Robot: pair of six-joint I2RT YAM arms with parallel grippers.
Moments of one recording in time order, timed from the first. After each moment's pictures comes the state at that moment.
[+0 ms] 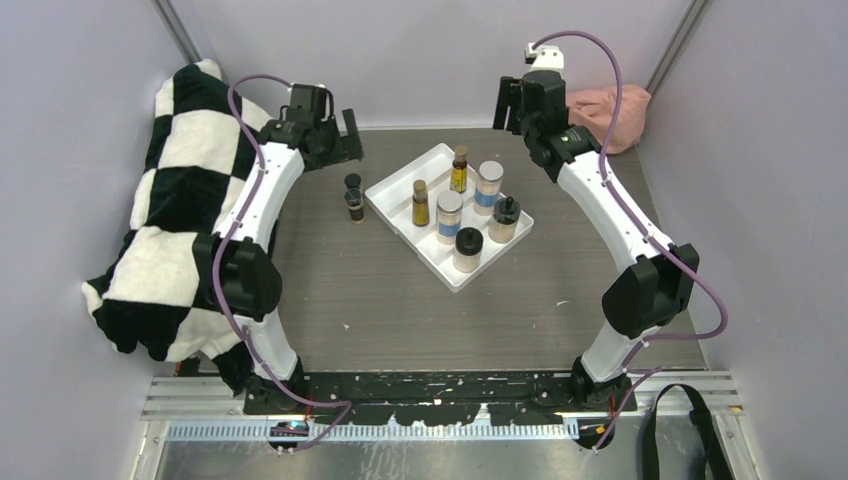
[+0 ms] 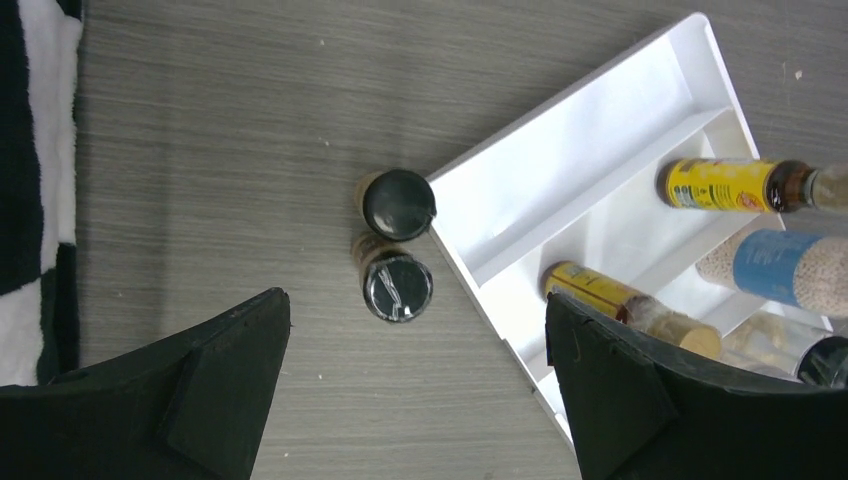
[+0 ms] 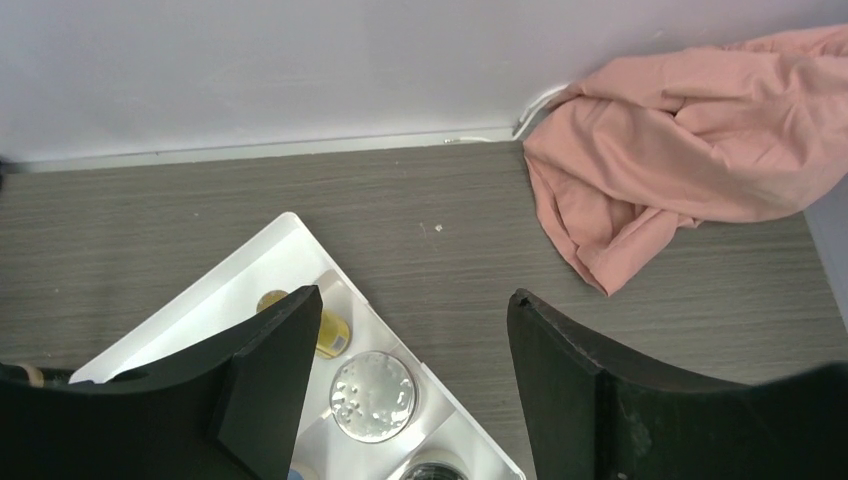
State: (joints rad) left arm -0.21 1.80 1.81 -0.79 -0.06 -0.37; right arm 0.37 1.70 1.75 -0.37 0.37 0.18
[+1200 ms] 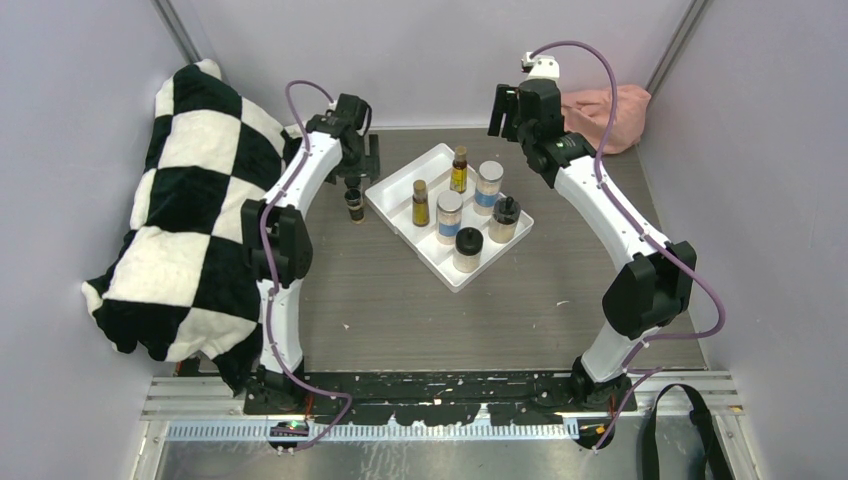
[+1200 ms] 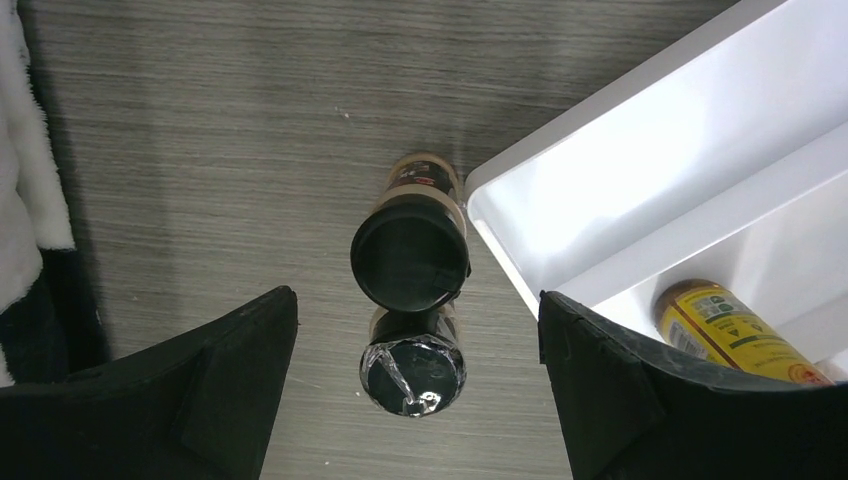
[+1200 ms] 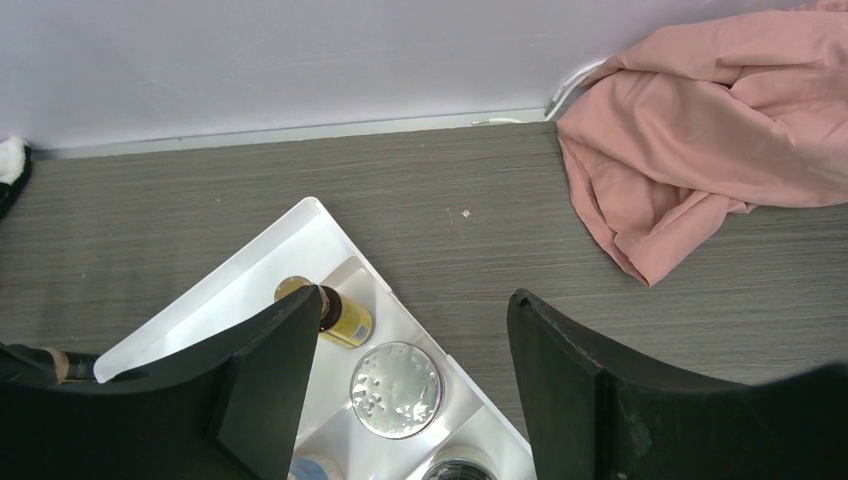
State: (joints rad) left arm -0.27 2.15 2.06 -0.97 -0.20 -0.30; right arm 0.36 1.69 1.66 -0.31 0.33 0.24
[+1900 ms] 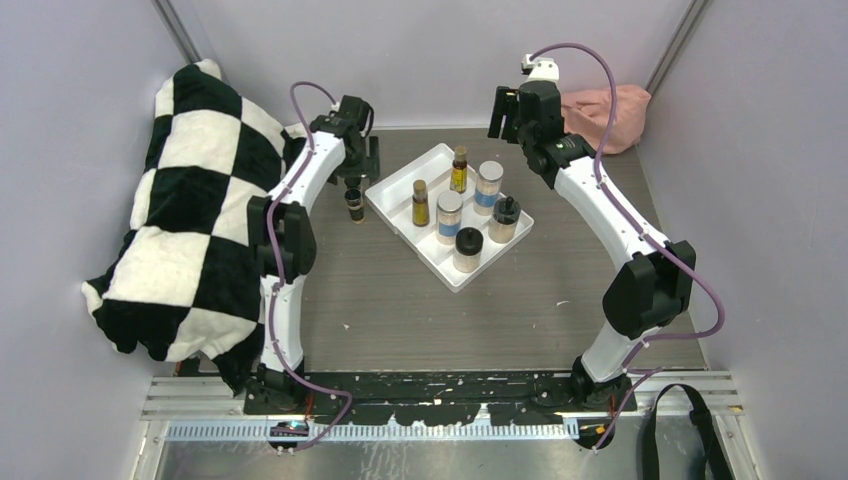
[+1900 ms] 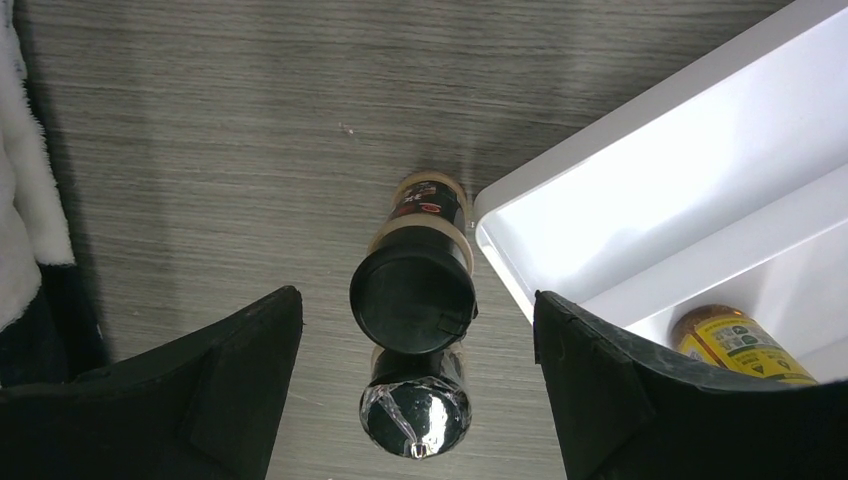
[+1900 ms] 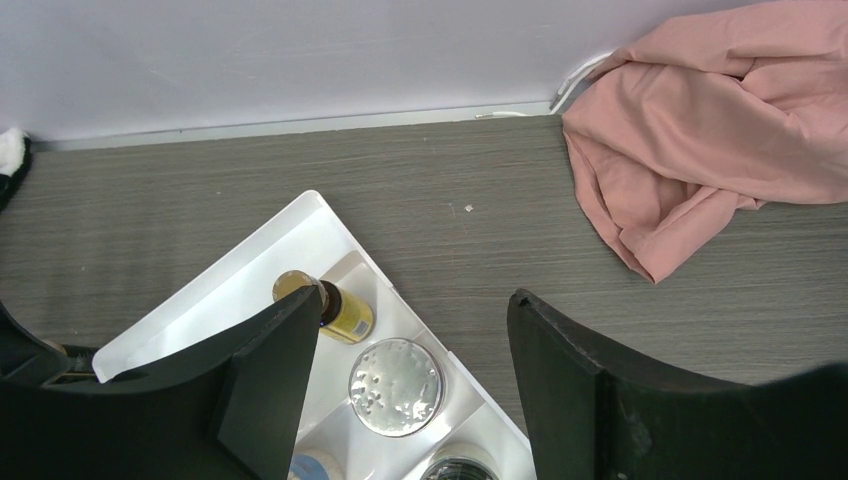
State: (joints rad) left arm -0.27 2.21 2.11 -0.98 -0.22 -0.29; right arm 0.36 1.69 1.64 -0.30 0.31 0.24
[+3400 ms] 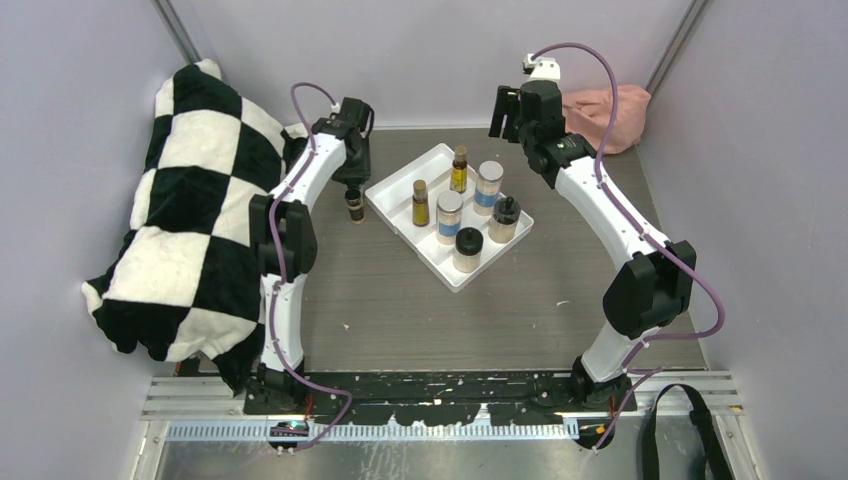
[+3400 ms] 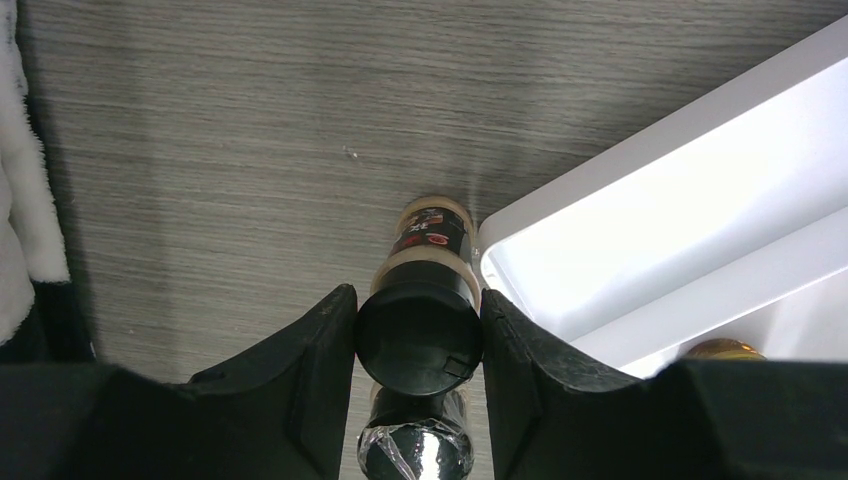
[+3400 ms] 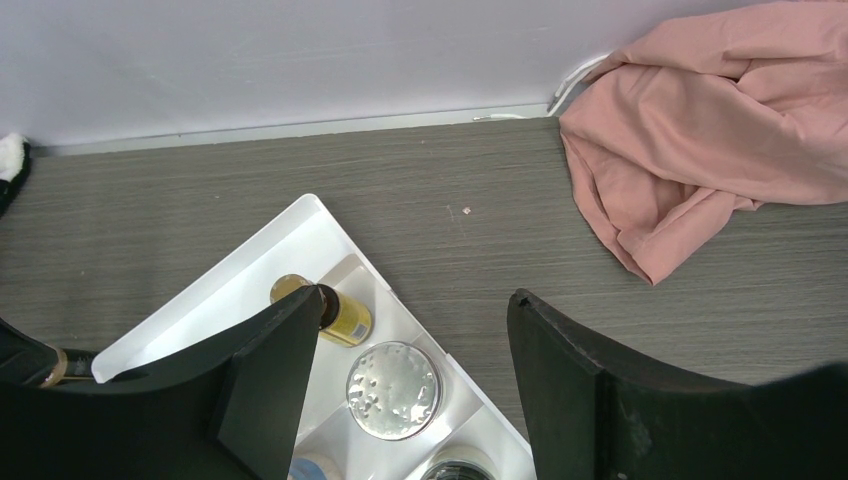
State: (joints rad) left arm -0.27 2.23 2.10 -0.93 -0.24 -0.29; right arm 0.35 1.69 1.64 -0.29 0.31 0.24
